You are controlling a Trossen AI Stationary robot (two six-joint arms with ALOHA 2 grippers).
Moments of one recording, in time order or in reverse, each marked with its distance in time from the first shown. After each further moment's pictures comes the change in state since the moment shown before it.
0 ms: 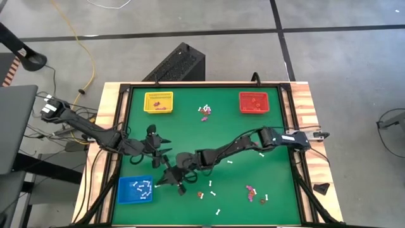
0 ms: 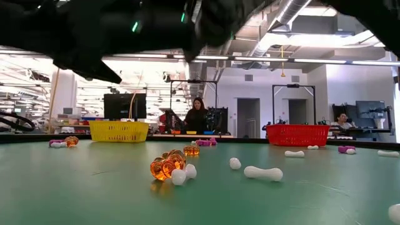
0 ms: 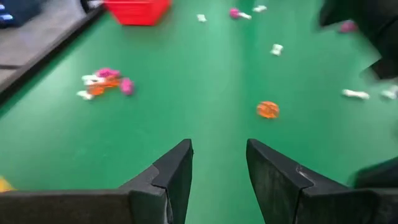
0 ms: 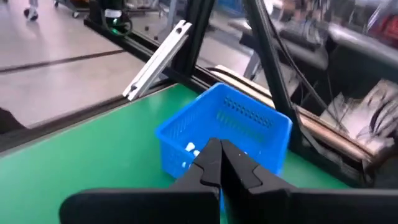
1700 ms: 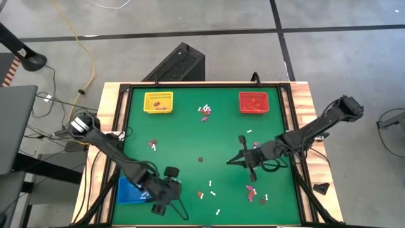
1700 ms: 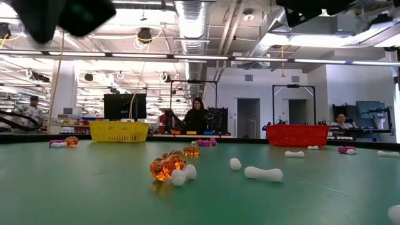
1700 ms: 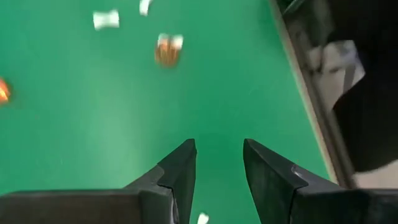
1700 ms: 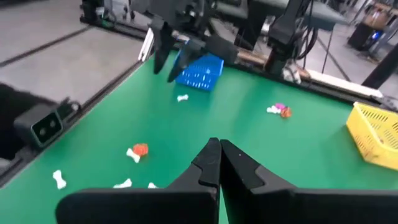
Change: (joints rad) left arm -0.259 0.721 0.804 -0.589 0.453 -0.178; right arm 0.229 -1.285 -1.178 -0.228 0.527 0.239
